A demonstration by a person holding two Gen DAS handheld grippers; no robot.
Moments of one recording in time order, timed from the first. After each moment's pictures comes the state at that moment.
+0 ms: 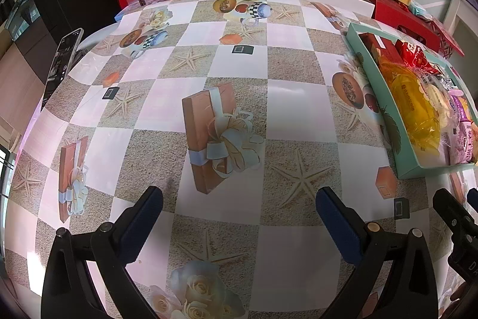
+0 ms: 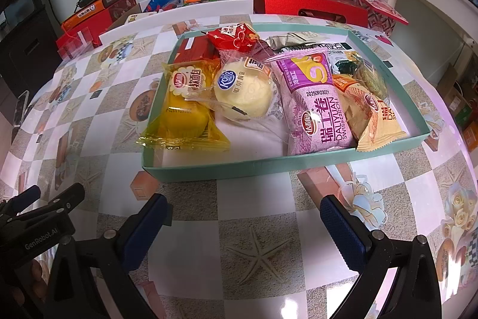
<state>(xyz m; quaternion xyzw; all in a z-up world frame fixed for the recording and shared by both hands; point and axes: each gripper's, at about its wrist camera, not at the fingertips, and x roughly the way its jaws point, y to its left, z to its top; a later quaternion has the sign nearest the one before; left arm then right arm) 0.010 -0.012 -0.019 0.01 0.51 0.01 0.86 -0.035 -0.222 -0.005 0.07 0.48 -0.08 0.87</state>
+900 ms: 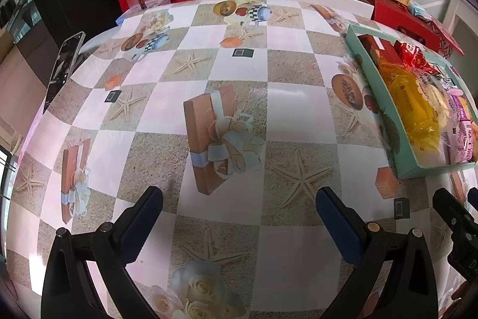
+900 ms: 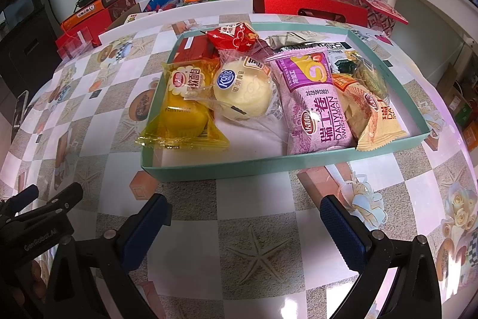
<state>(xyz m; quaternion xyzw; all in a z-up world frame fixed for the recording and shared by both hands) 0.009 -0.013 -0.016 0.02 0.51 0.01 0.86 -0.036 -0.223 -0.005 0.07 0.48 -0.08 0.87</state>
